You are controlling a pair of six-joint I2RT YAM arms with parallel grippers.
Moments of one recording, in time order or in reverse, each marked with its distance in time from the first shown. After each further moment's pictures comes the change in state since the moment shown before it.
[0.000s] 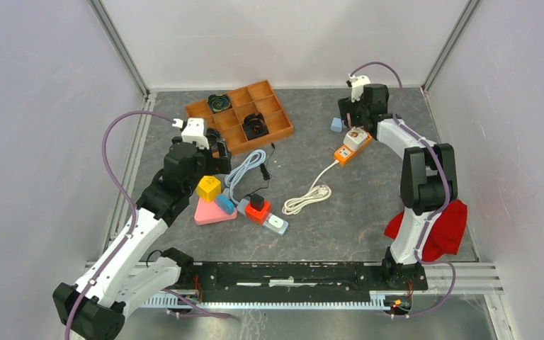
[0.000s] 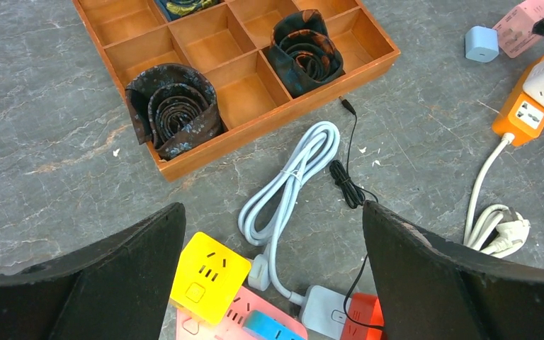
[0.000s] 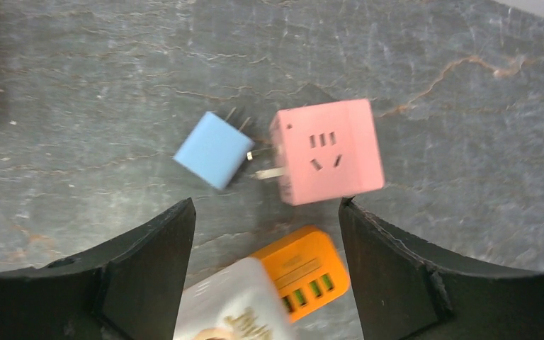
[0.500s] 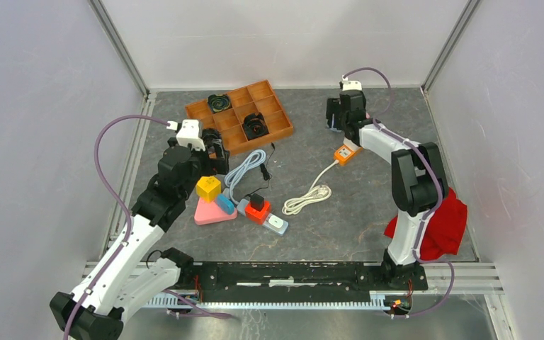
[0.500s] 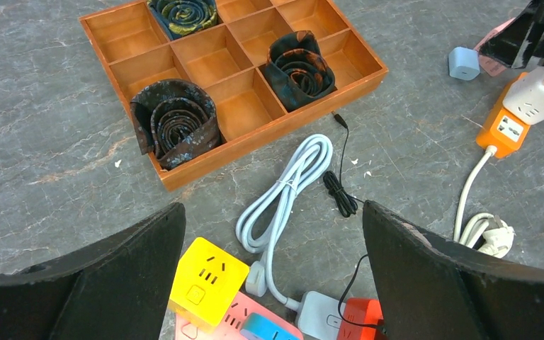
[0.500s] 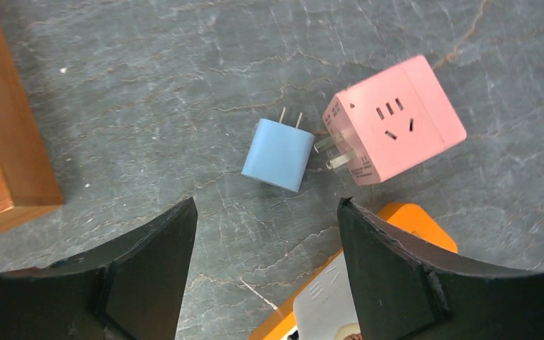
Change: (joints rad) left arm 0.000 -0.060 -0.012 0.015 0.001 0.000; right arm 0.160 -0.017 -0.056 0.074 0.291 0.348
